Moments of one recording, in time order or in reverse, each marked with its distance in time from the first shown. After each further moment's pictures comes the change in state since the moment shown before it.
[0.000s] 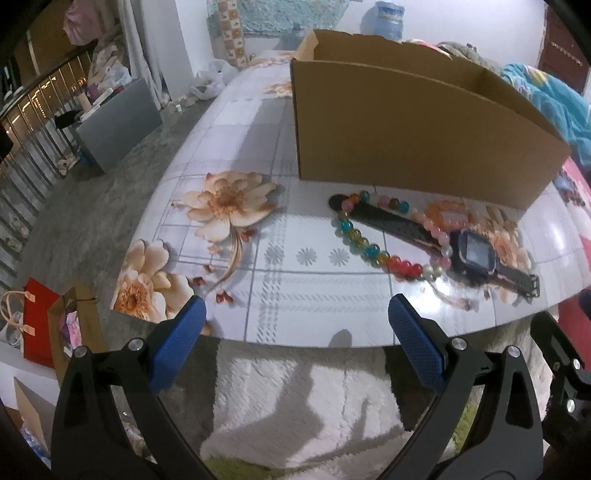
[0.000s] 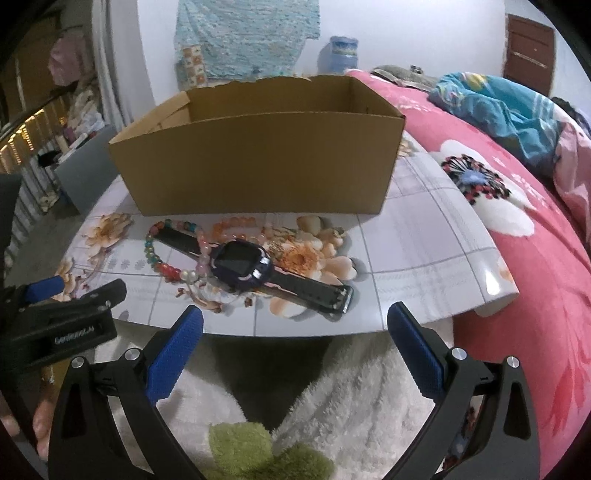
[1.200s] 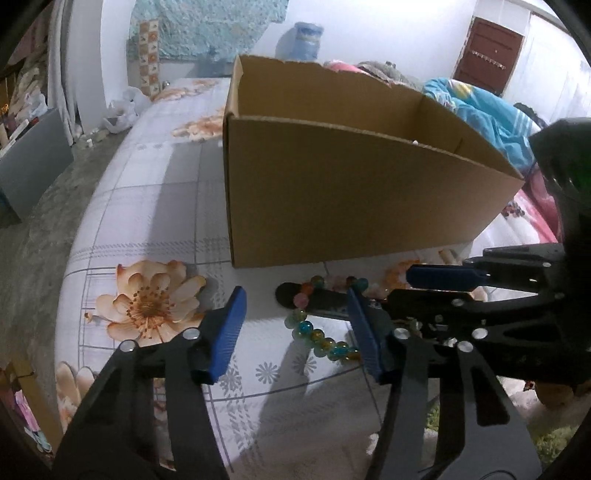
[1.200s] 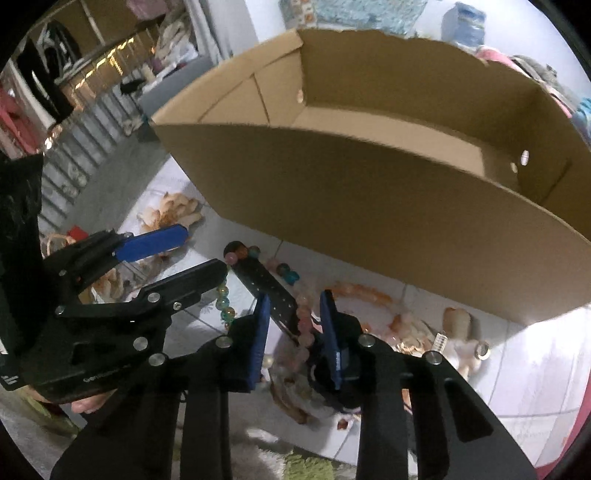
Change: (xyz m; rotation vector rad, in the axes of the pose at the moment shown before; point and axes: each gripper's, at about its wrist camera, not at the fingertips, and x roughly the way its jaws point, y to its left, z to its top) left arm 0.044 0.007 0.059 0.139 -0.082 -0.367; right arm 0.097 0.068 0.080 -0.266 0.288 0.336
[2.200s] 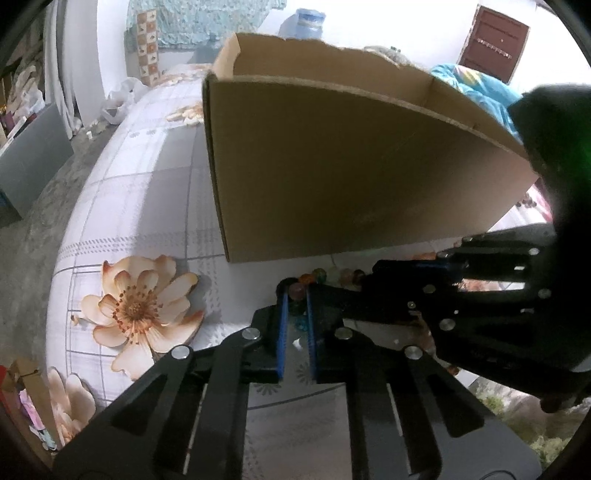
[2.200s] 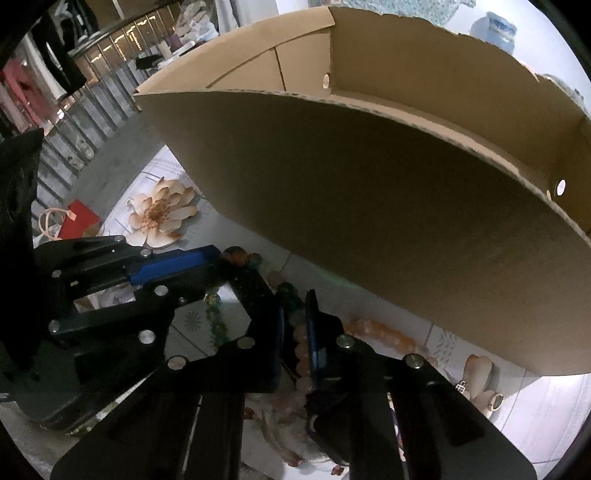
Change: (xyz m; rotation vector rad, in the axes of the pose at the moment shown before) left arm 0.025 0.005 0.008 0.004 0.036 0.026; right arm 0.025 0.006 0.010 -0.079 0.017 0.019
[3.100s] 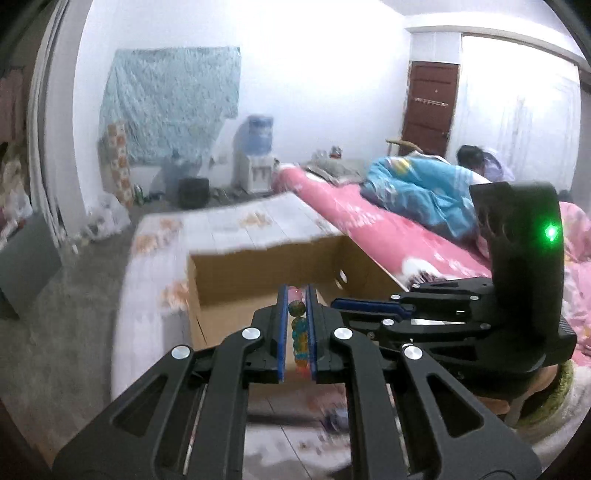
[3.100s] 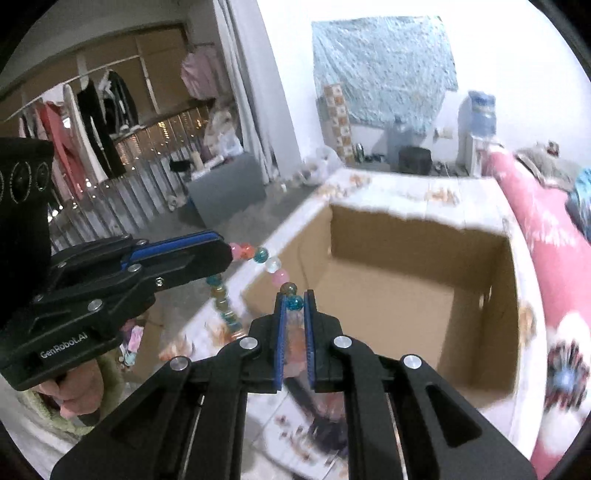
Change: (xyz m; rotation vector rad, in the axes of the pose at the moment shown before) left arm -0.160 -0.074 0.099 0.177 -0.391 -0.075; right arm -0.179 -0.020 0.047 -0.009 -0.447 0.092
